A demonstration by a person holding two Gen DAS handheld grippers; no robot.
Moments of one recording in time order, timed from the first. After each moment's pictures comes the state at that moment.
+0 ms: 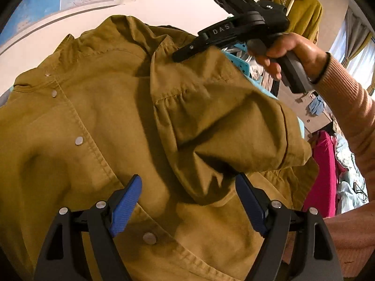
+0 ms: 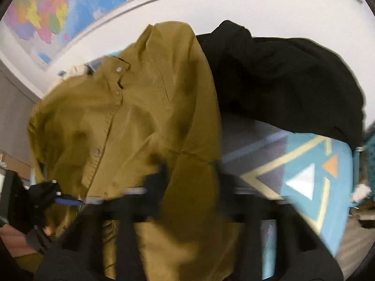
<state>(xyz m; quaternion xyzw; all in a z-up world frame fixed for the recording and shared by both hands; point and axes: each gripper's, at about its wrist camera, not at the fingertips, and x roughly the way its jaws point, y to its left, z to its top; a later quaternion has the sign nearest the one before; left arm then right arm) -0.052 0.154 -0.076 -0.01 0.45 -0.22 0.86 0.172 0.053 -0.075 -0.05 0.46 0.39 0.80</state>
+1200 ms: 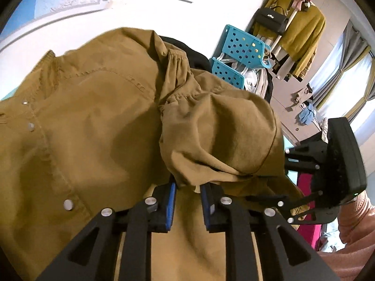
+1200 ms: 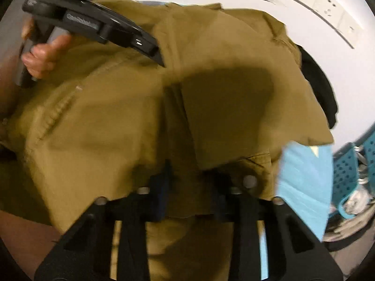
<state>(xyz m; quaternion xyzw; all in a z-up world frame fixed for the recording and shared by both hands) 0.022 0.145 -0.059 -0.04 0.45 -0.26 0.85 -0.037 0.009 -0.124 -0.25 0.35 0.39 0.81</state>
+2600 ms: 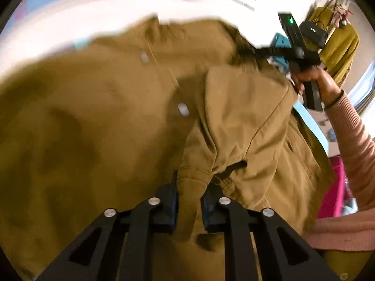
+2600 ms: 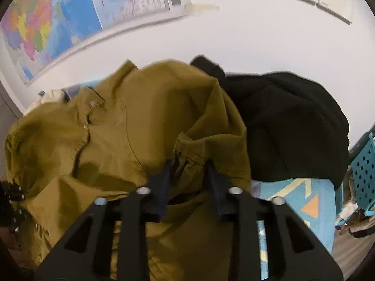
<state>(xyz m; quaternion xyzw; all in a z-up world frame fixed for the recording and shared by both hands) -0.071 0.272 -0.084 -0.06 0.47 -0.11 0.88 0.184 0.012 -0.075 -0.05 0.36 0.35 0.86</state>
